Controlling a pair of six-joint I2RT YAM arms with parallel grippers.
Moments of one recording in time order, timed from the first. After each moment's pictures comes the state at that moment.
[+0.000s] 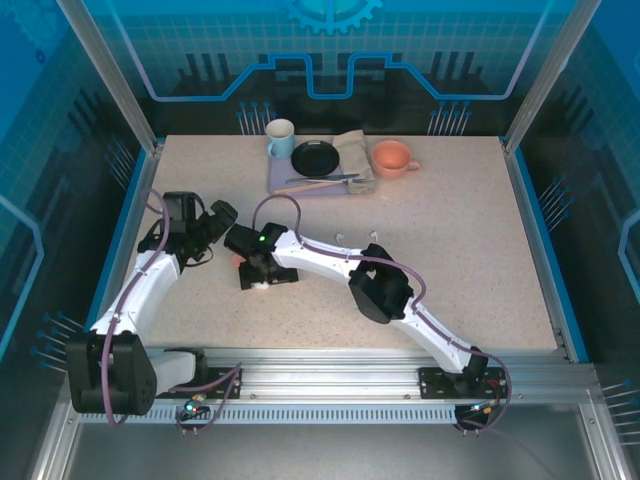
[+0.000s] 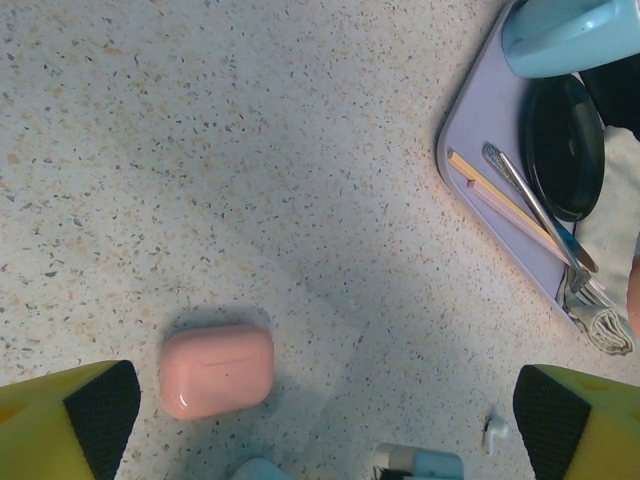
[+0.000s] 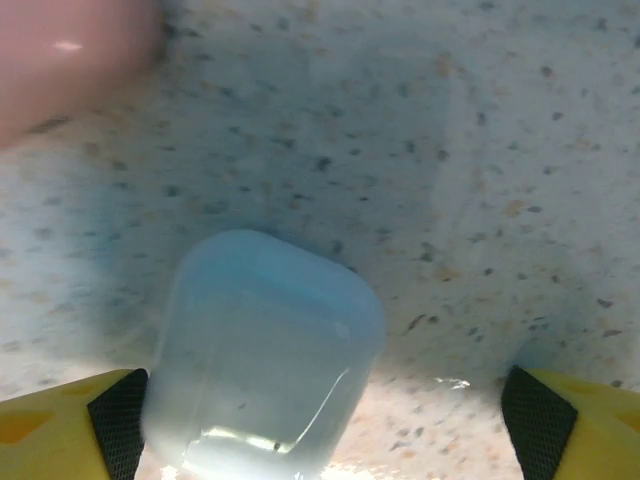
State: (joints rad) left arm 0.04 1.19 0.83 -0.46 0.12 -0.85; right arm 1.05 2.50 2.22 -1.10 0.08 0.87
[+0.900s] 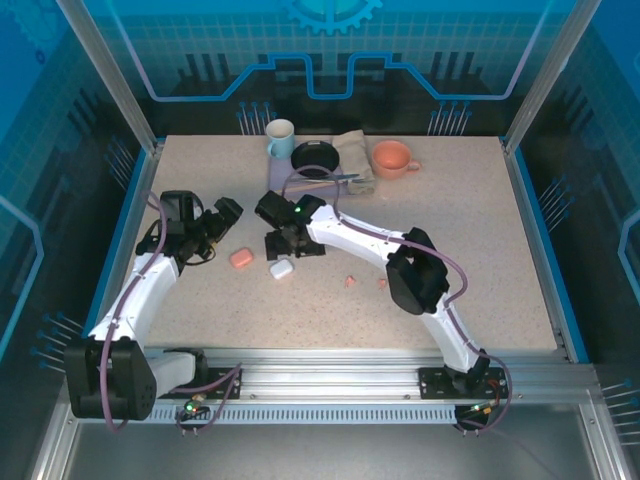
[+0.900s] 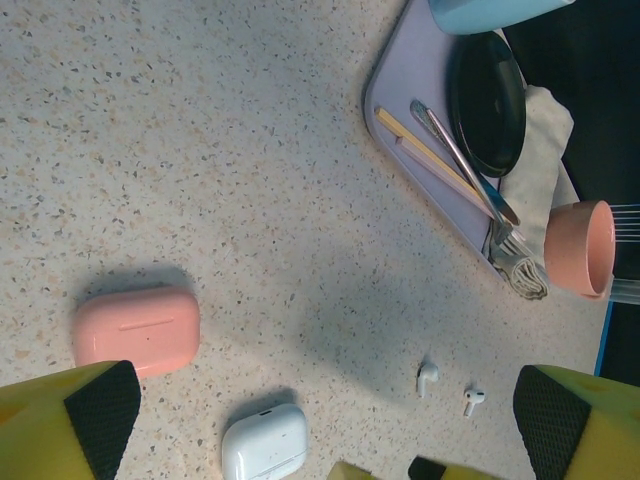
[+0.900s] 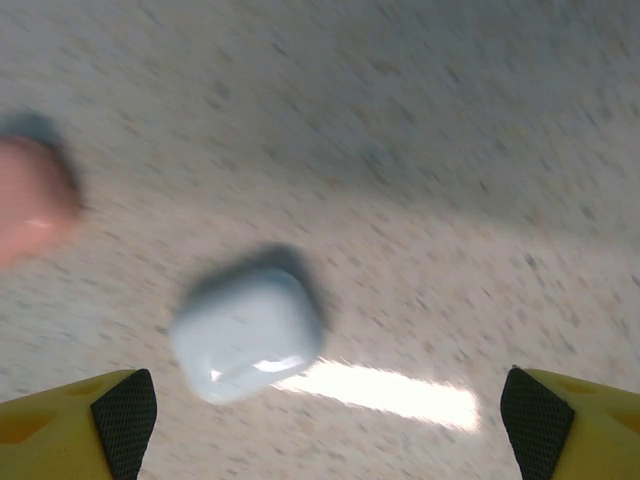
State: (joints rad) left arm 0.04 1.17 0.83 -0.43 0.26 -0.88; right arm 0.92 2.25 2.03 -1.04 0.13 0.75
